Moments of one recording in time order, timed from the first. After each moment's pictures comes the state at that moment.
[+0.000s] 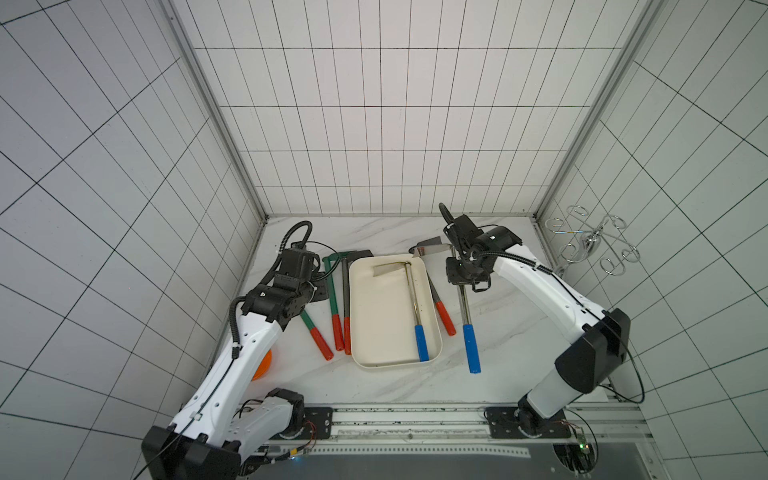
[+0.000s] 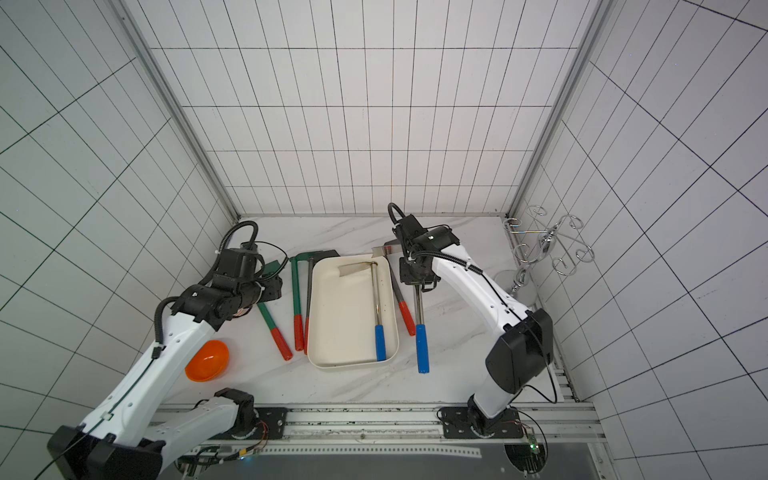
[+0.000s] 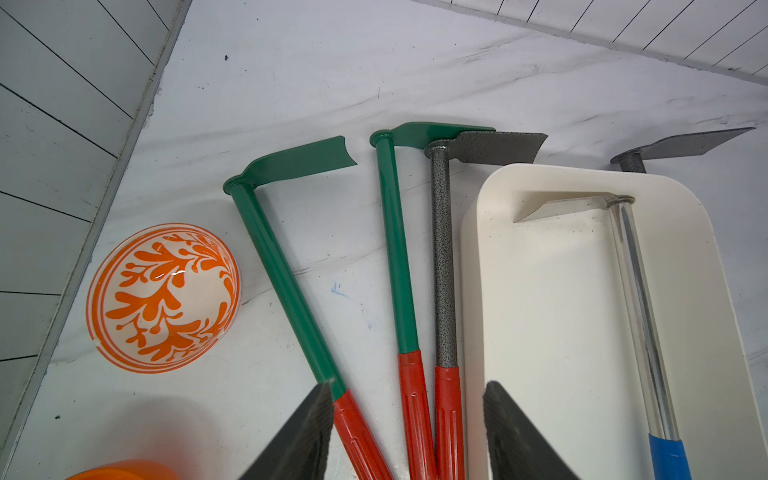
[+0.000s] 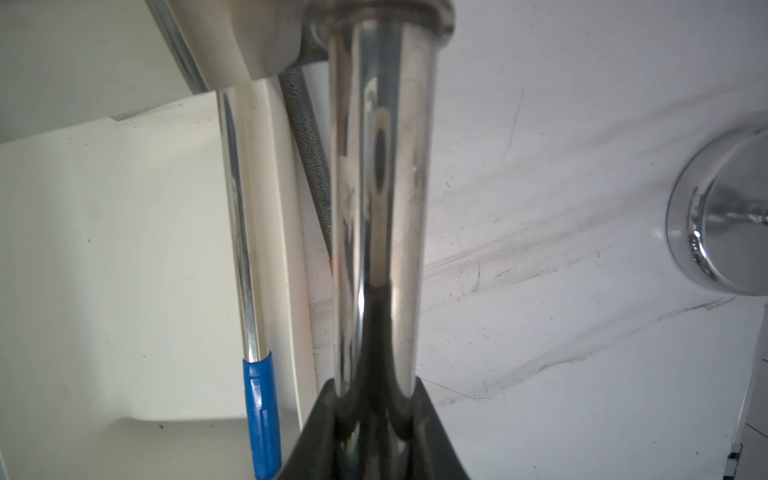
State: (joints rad) left arm -0.25 1.05 1.05 -0.86 -0.13 -0.39; right arm 0.59 1.68 1.68 -1.24 0.17 0.50
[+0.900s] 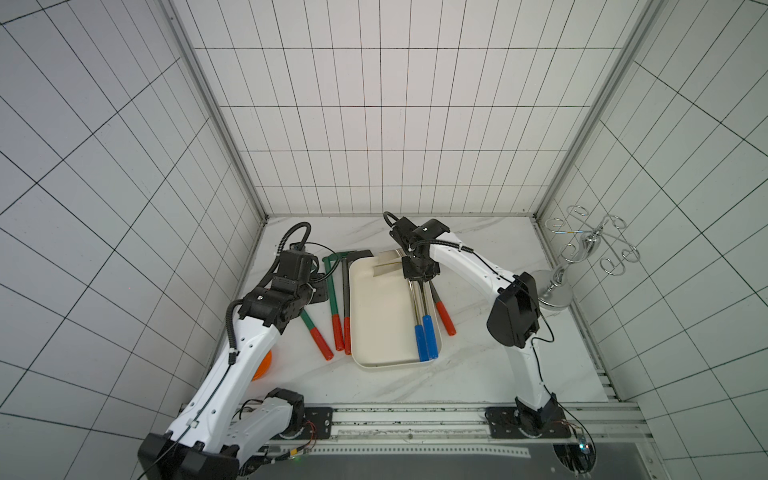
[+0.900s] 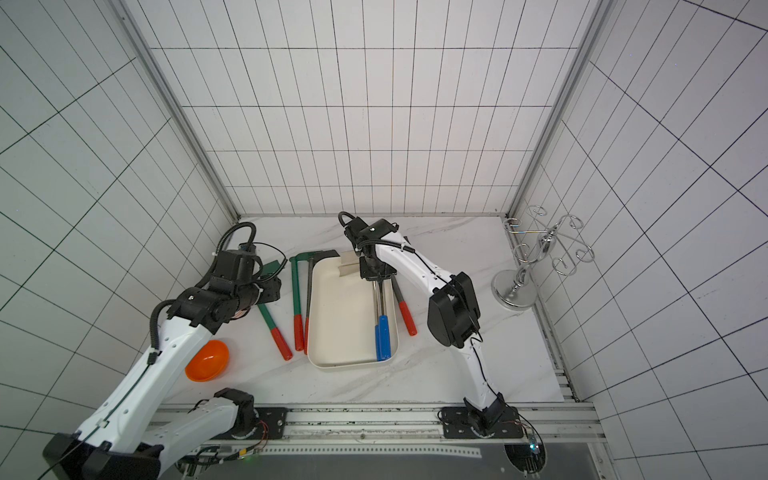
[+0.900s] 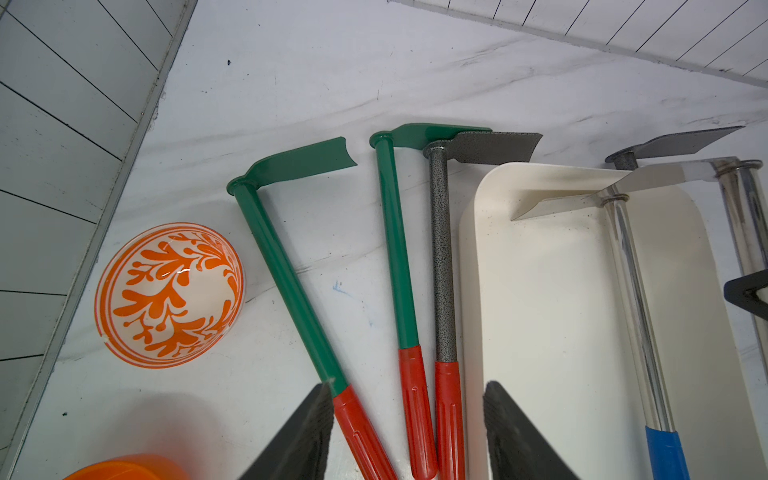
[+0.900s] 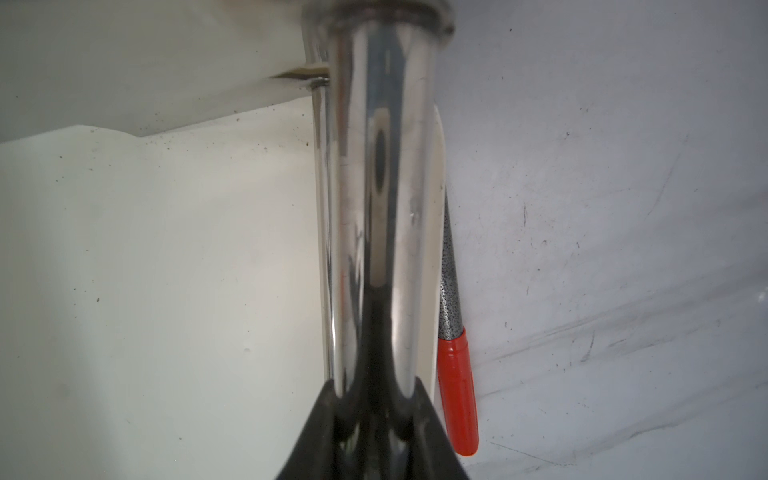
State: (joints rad) left arm -0.26 1.03 1.05 -0.88 -0.13 -0.38; right arm 0.71 2.16 2.09 -1.33 0.20 0.59
